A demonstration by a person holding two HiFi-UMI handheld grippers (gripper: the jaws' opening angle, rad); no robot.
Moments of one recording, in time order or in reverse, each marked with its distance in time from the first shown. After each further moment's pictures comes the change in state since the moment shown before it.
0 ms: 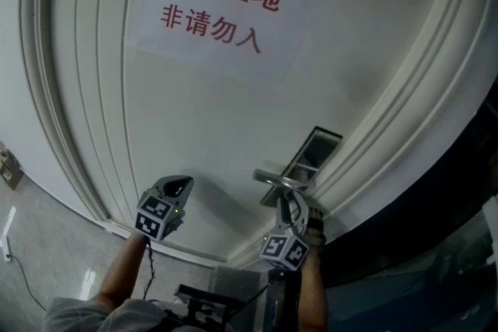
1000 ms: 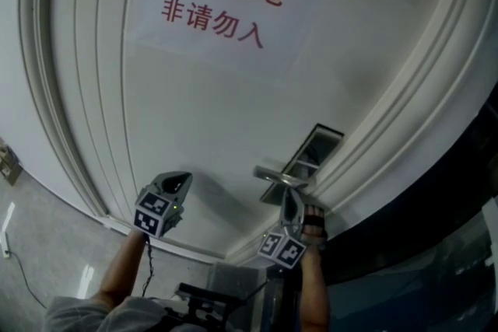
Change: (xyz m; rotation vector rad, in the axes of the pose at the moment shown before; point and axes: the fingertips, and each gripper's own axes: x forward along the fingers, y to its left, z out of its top) left arm 0.000 0.003 -0.001 -0.023 -0.009 0.014; right arm 0.002 -0.005 -0.002 -0.213 0.018 -0.095
